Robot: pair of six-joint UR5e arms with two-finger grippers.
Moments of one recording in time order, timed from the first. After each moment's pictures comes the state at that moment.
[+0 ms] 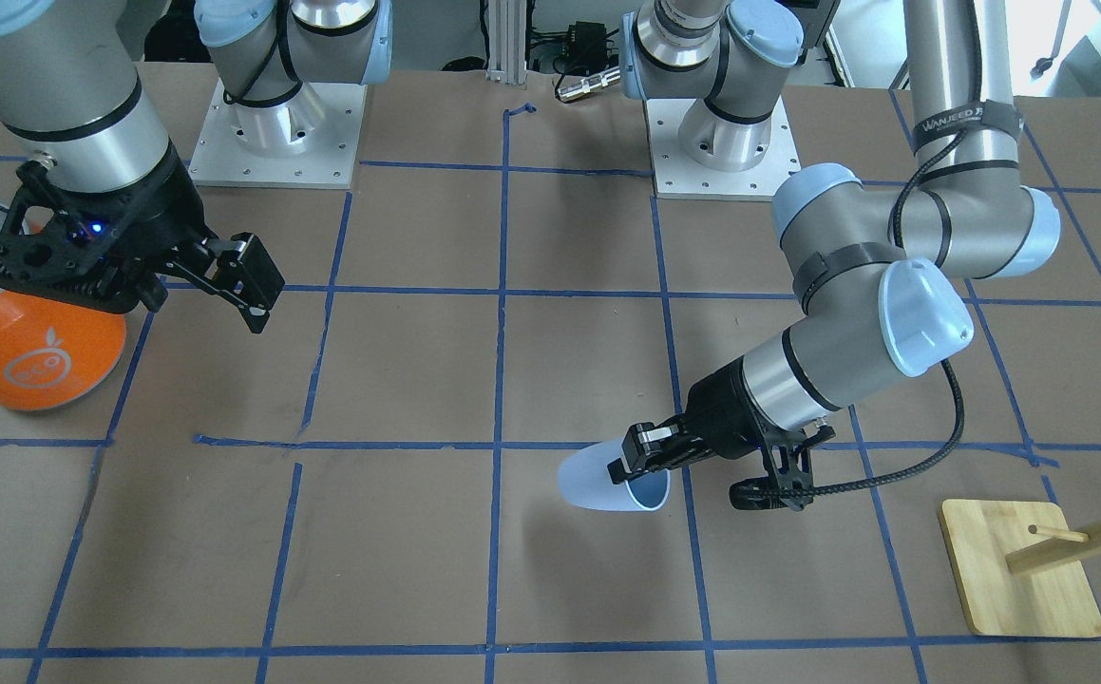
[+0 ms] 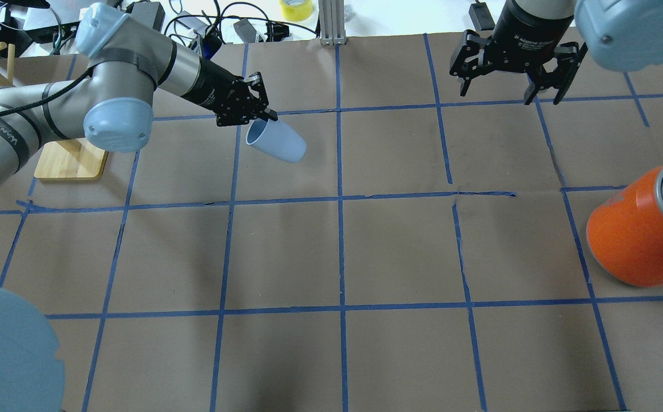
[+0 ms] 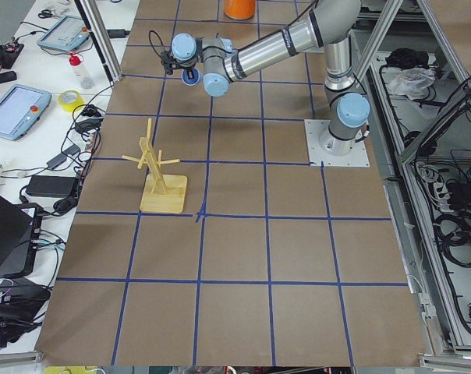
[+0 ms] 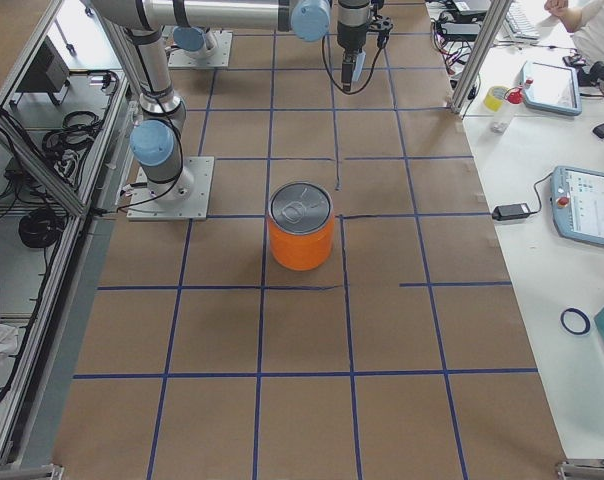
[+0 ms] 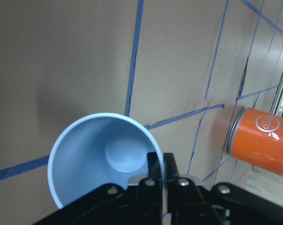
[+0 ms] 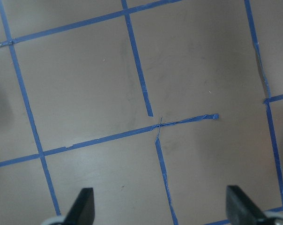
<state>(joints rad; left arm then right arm) -1.53 -1.96 -1.62 -1.00 1.04 -0.25 1.57 -1.46 1.49 -1.67 -1.57 0.23</state>
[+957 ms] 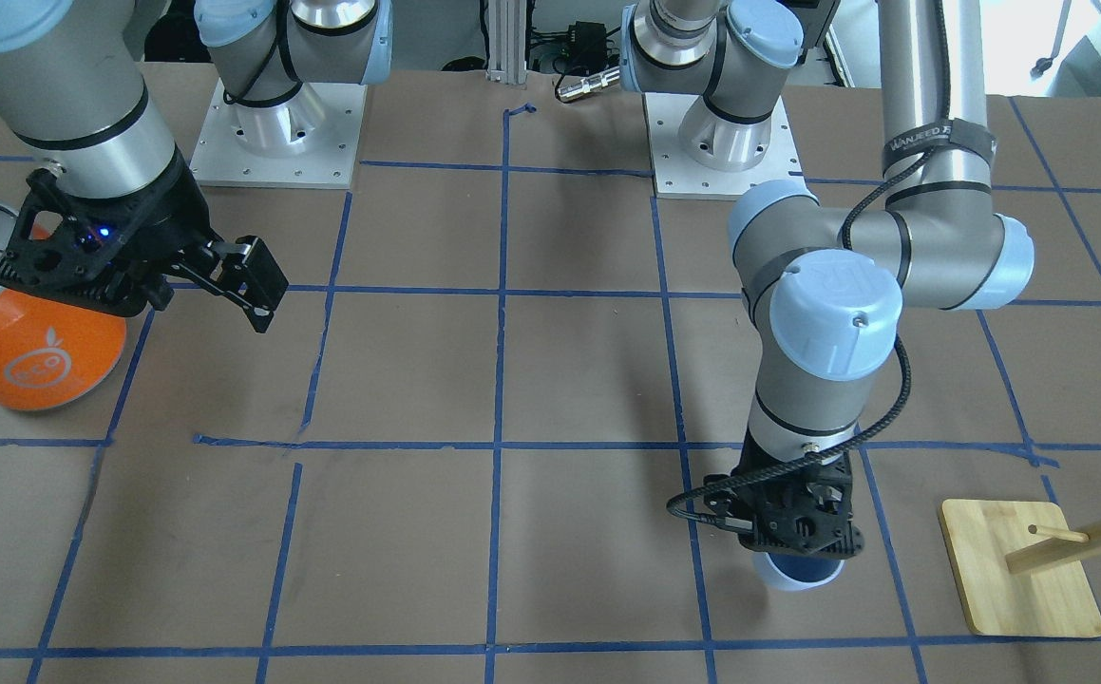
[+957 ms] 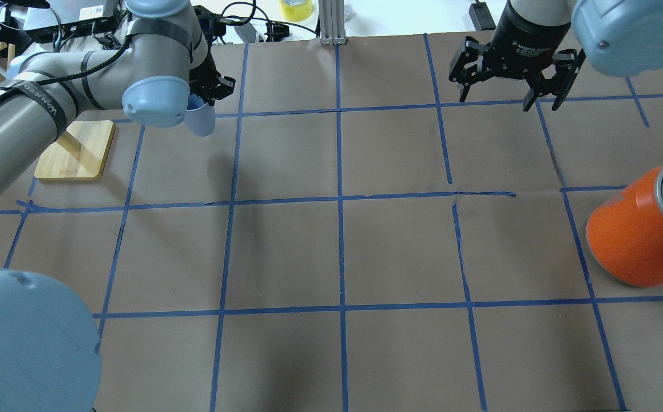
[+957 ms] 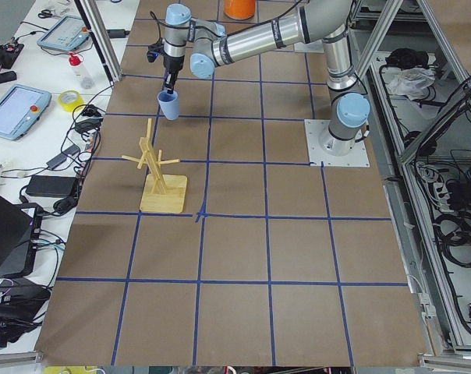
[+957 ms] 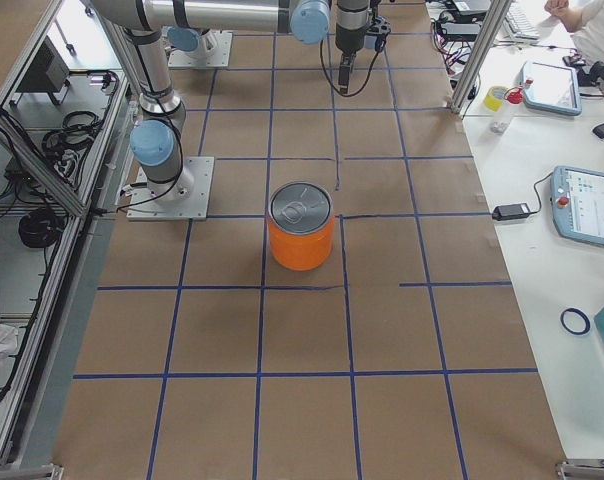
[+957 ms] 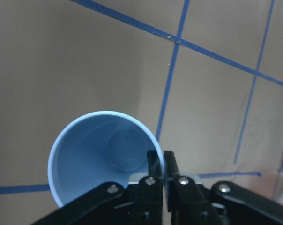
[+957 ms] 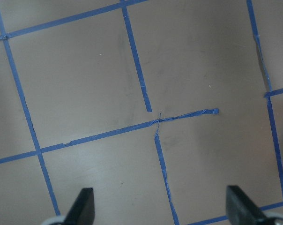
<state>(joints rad) -1.58 -2.03 -1.52 -0.89 1.71 0.17 1.57 -1.46 1.50 -1.66 -1.57 0.24</state>
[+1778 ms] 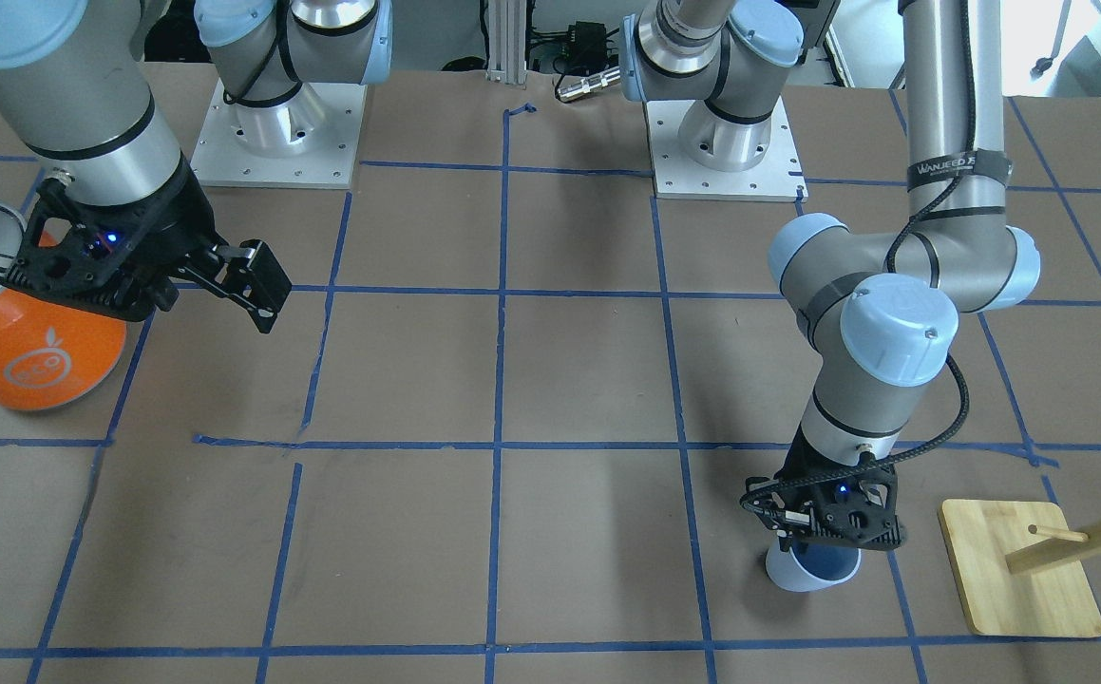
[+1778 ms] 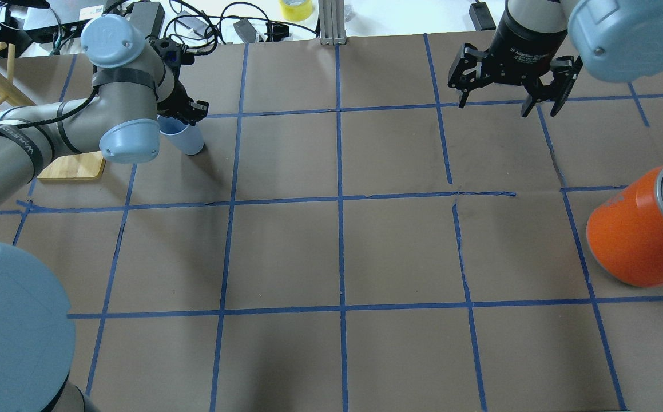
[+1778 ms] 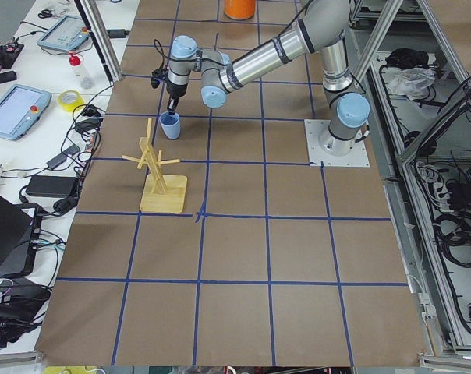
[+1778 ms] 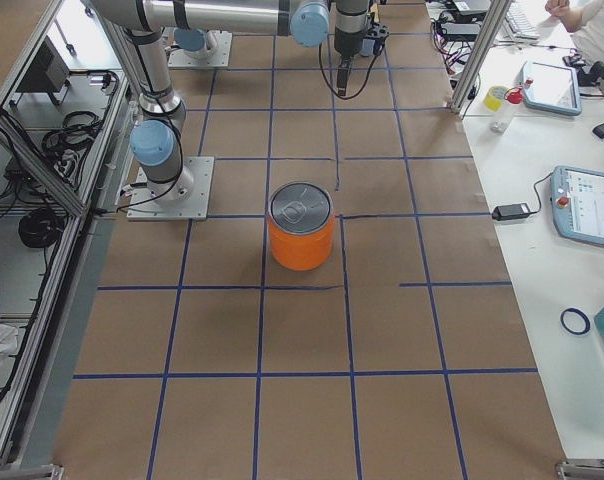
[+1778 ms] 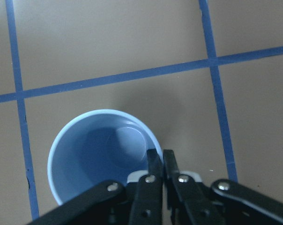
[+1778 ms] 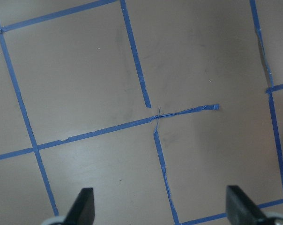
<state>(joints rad) -1.48 -2.02 -1.69 -0.69 1.60 0.25 1.57 -1.46 1.52 -1.67 -1.57 0.24</state>
